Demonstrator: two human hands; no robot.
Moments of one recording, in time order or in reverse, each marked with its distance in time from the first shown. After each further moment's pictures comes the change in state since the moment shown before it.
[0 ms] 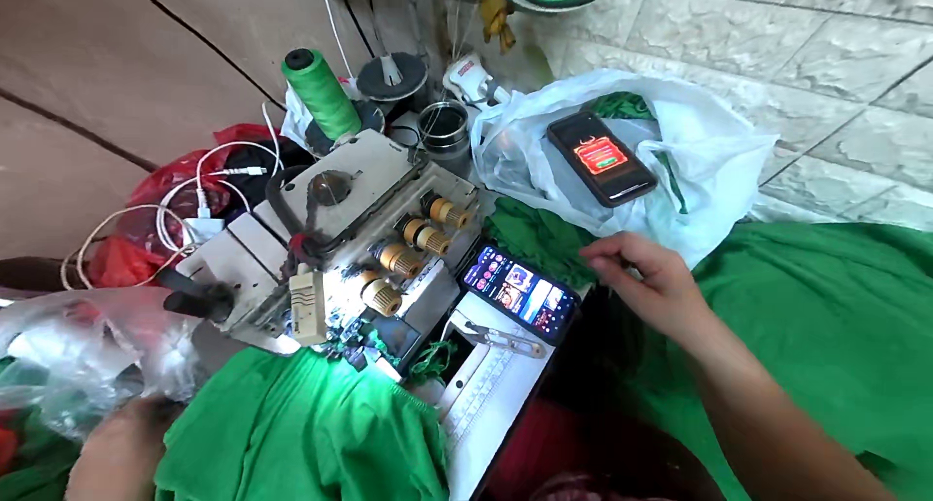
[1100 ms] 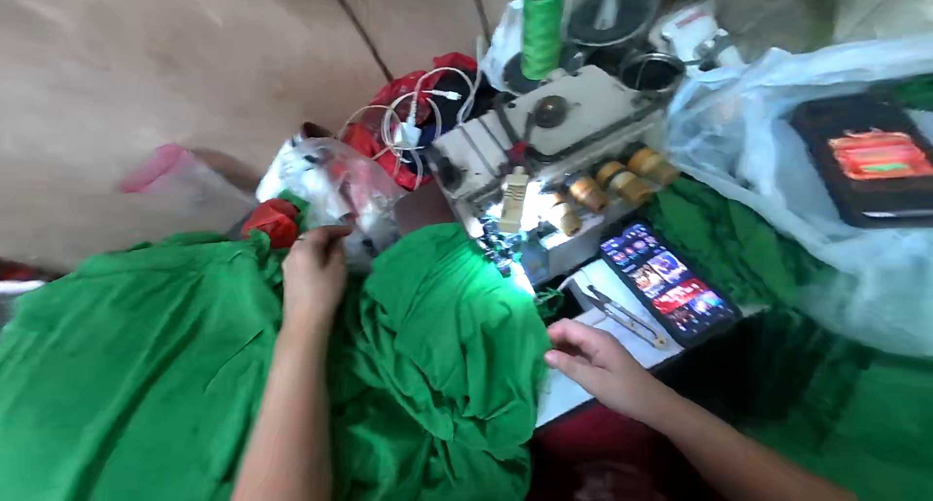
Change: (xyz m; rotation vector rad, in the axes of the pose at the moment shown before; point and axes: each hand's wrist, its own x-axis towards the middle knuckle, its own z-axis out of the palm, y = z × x) left_hand -0.052 0.043 -0.055 -0.276 0.281 0.023; right_hand -0.042 -0.072 0.151 0.681 -0.638 0.084
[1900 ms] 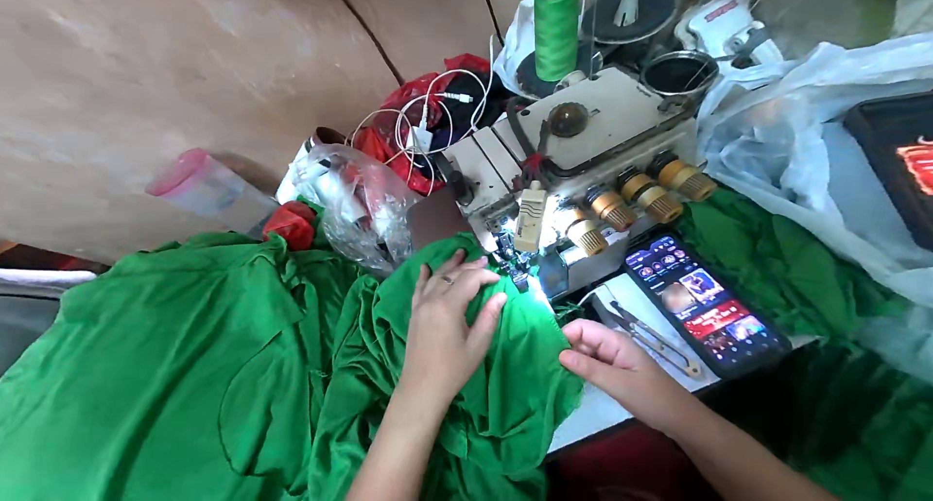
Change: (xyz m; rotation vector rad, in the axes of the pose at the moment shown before) left_hand -0.059 0.094 0.059 -0.162 -0.019 0.330; right_hand 0.024 -0.009 -0.003 0.351 -0.033 0.084
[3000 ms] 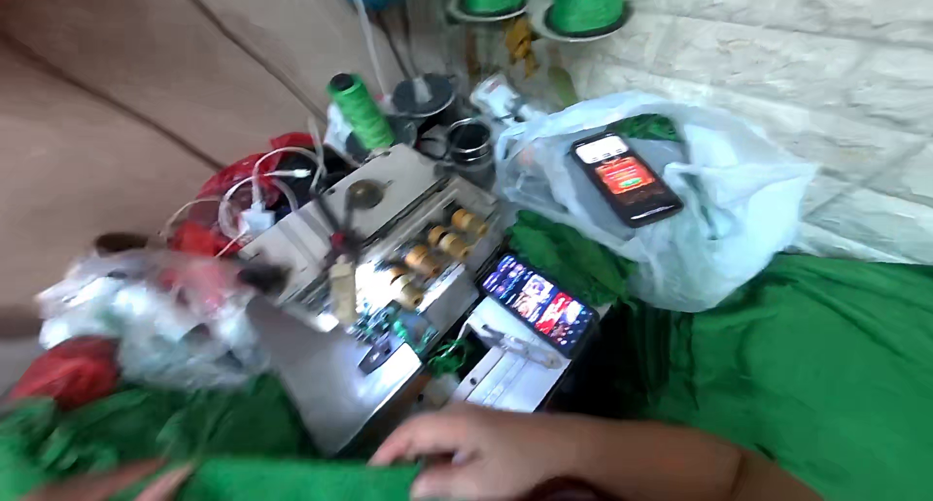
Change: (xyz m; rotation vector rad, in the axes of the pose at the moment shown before) left_hand 0.006 0.025 -0.112 -0.029 -0.069 0.119; right_hand -0.002 -0.037 0.032 -0.222 -0.255 -0.345
